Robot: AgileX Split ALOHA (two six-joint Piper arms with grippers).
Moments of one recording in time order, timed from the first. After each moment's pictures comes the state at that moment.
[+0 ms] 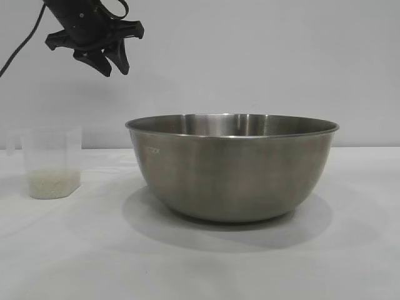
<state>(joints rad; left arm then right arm) -0.22 2.08 -1.62 -0.29 0.23 0.21 -0.06 0.85 -0.81 0.16 0.82 -0.22</state>
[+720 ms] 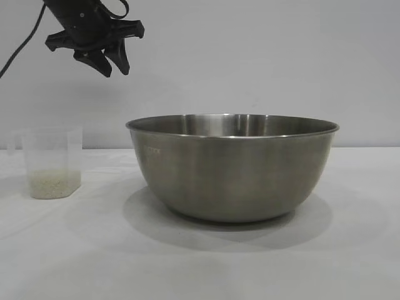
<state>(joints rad) -0.22 2.08 -1.62 -0.30 0.23 0.21 -0.06 0.27 -0.54 0.16 1.12 -0.23</state>
